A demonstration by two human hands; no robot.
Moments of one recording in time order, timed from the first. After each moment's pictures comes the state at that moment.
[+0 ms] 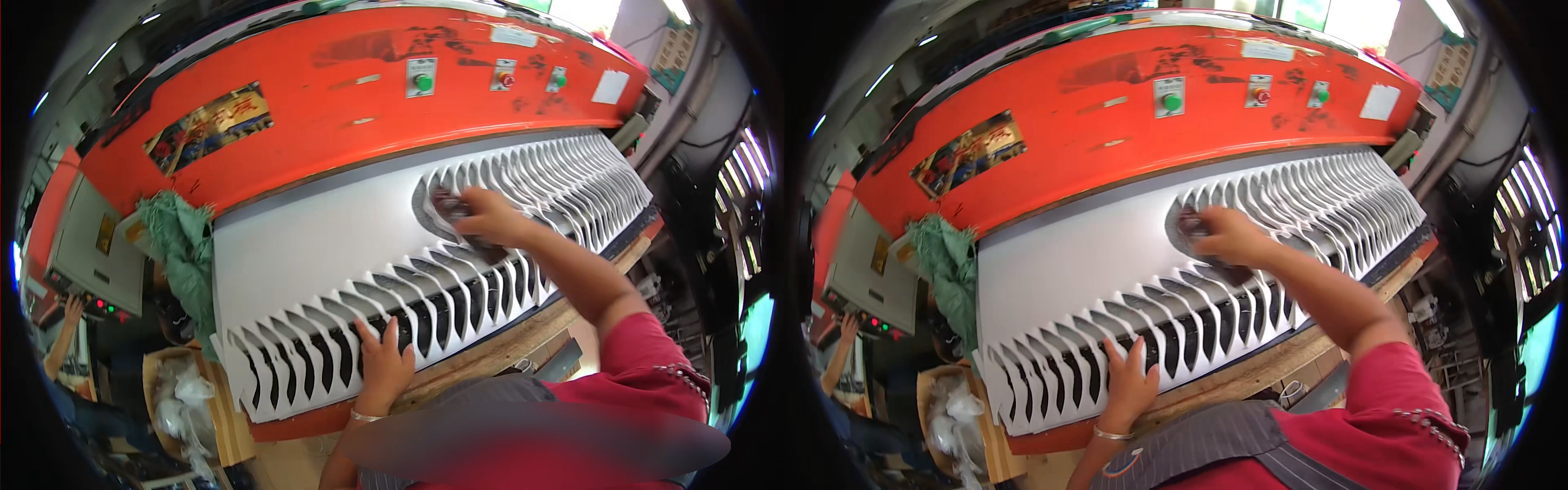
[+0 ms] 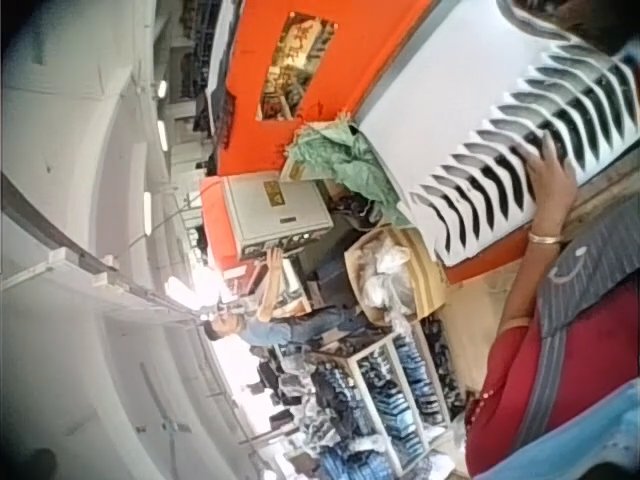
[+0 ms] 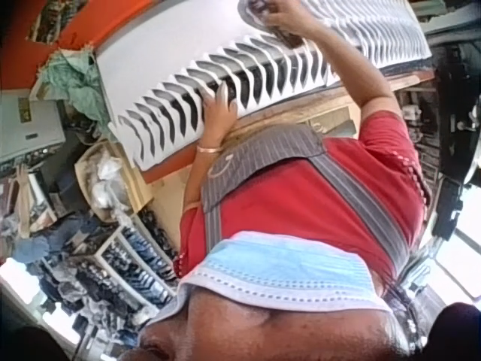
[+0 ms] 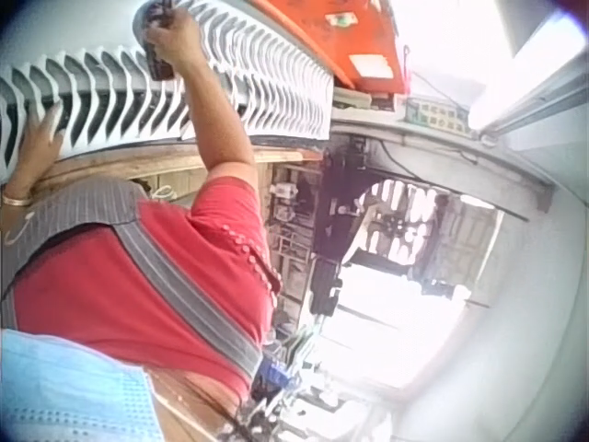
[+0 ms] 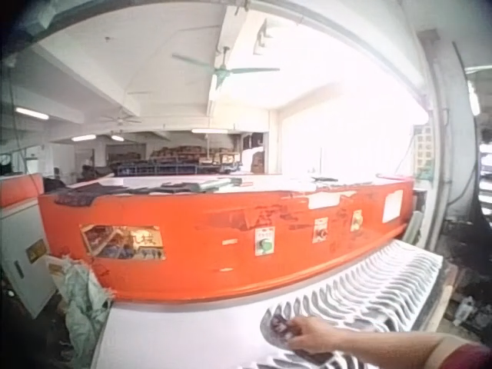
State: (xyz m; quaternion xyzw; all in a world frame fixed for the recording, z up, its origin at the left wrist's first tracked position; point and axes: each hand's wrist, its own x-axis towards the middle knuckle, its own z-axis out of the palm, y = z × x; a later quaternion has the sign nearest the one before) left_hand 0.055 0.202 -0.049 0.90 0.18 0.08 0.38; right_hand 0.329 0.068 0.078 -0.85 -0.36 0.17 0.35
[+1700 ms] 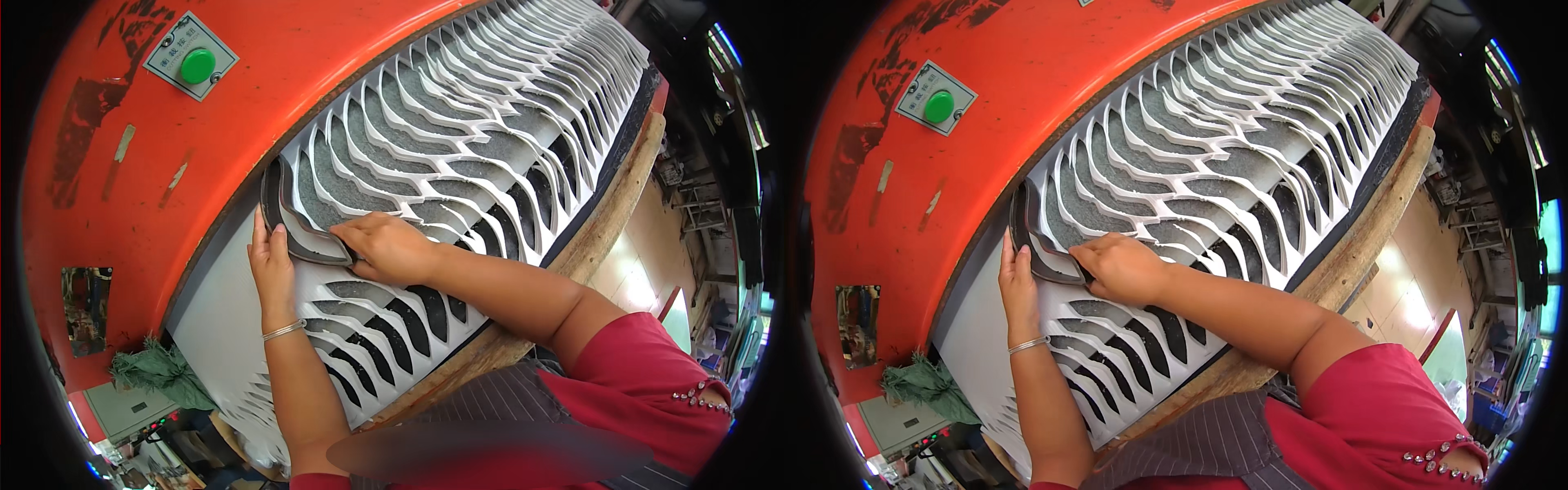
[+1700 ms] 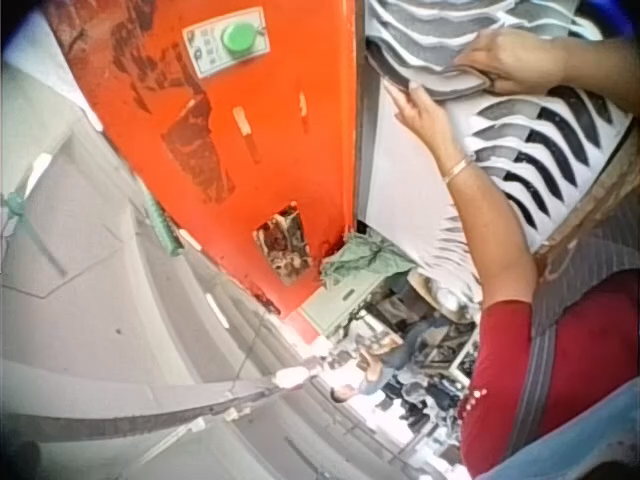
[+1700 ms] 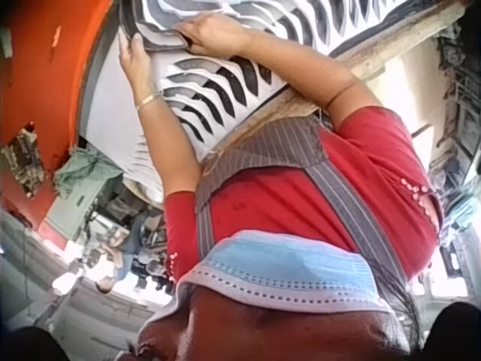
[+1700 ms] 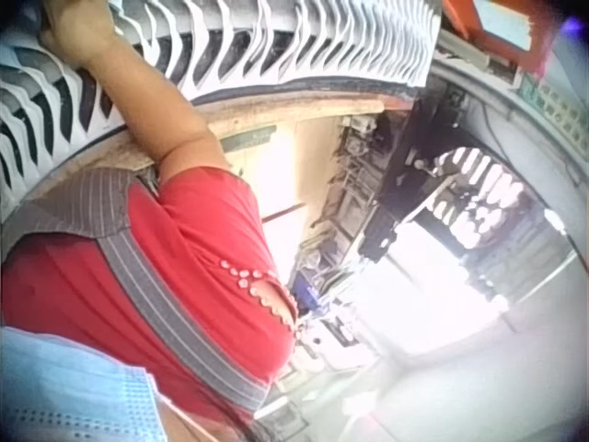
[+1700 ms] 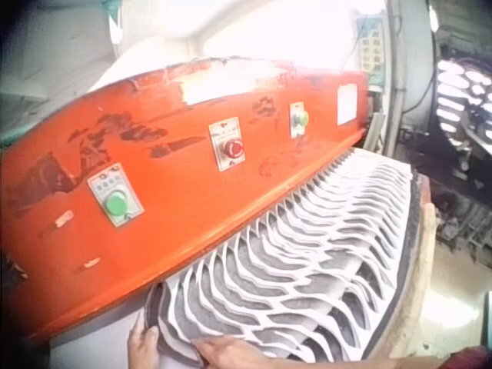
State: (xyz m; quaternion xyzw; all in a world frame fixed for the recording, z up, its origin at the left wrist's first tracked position) left_hand 0.320 0.278 -0.049 0.78 0.16 0.15 0.59; right_hand 0.359 0.075 -0.064 -0.79 -0.44 0.02 0.42
